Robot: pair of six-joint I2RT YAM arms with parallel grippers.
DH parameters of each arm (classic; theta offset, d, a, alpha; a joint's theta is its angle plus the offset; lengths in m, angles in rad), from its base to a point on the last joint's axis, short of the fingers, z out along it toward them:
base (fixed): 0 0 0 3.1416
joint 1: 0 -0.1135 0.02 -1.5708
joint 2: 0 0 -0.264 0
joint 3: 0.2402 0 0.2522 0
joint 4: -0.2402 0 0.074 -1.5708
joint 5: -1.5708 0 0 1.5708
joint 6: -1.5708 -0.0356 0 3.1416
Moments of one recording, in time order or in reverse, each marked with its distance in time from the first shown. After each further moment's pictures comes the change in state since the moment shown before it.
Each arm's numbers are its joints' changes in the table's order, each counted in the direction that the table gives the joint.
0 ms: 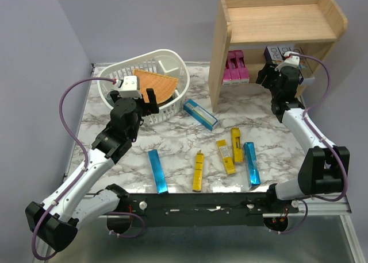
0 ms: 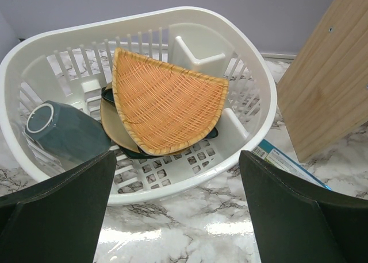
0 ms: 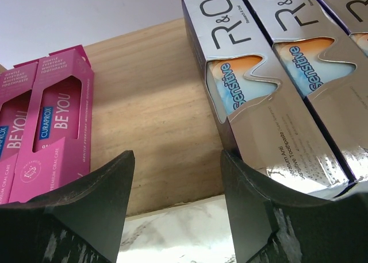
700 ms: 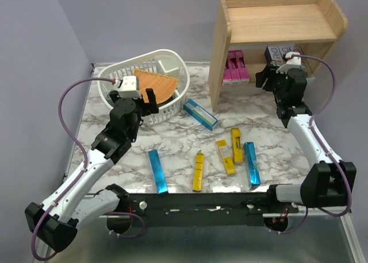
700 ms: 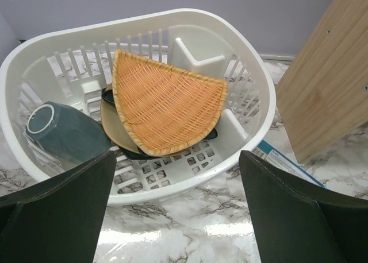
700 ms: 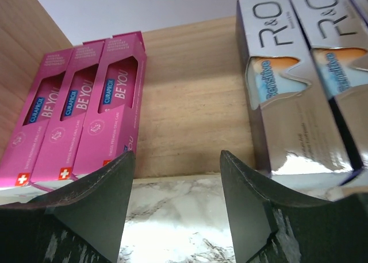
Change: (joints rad) left arm 0.000 0.008 0.000 0.000 0.000 0.001; right arm 0.011 0.140 -0.026 -0.089 0.195 0.027
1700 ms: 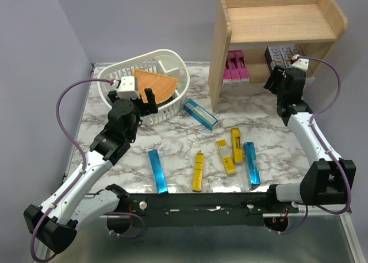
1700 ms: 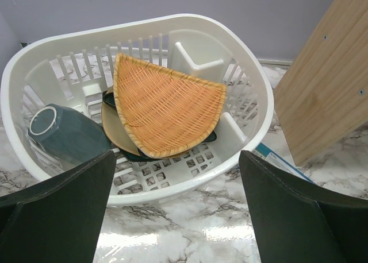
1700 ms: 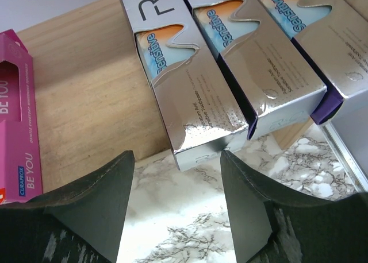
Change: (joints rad) left arm 0.000 0.016 0.000 0.000 0.002 0.000; right arm 0.009 -0.035 0.027 -0.132 -0.331 -0.045
